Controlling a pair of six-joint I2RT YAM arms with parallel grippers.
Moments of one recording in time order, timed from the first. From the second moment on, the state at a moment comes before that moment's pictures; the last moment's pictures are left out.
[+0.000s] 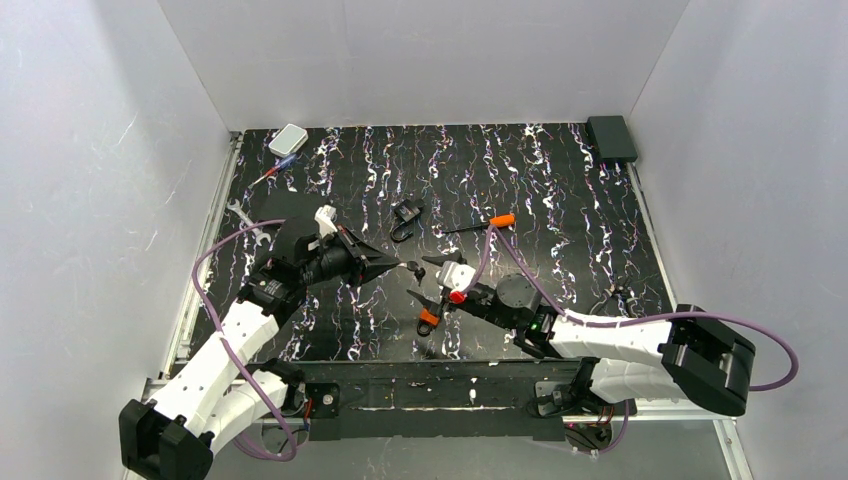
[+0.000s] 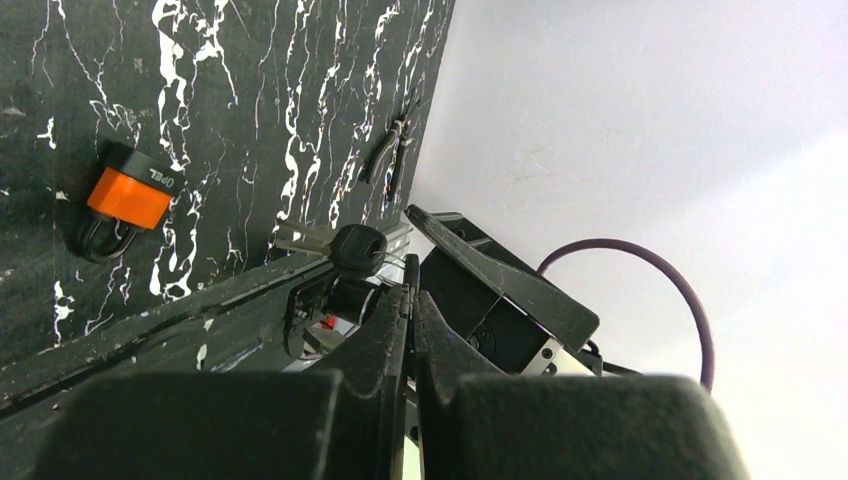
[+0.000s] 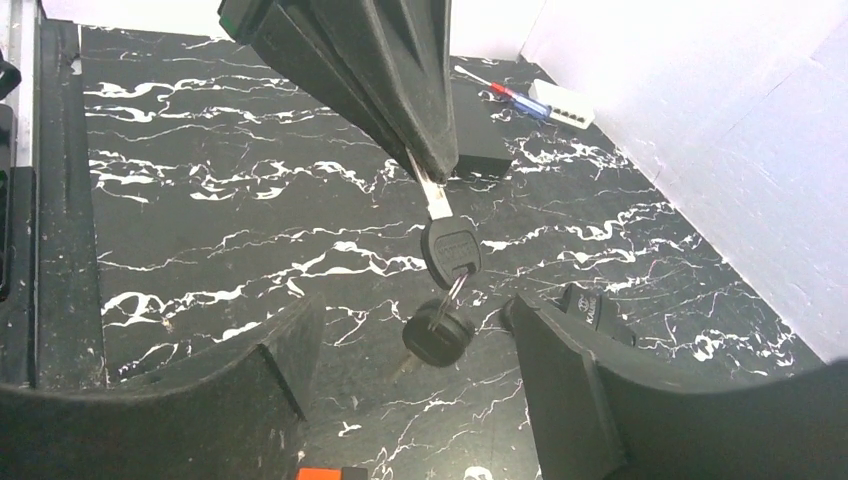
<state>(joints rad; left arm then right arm) -0.44 0.89 0.70 -0.30 0.48 -1.32 1.12 1.19 0.43 0.82 -0.04 -0.32</state>
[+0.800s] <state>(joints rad) -0.44 0.88 0.73 -0.34 0.51 -1.32 1.13 1.25 0.49 0.84 -0.04 -0.38</state>
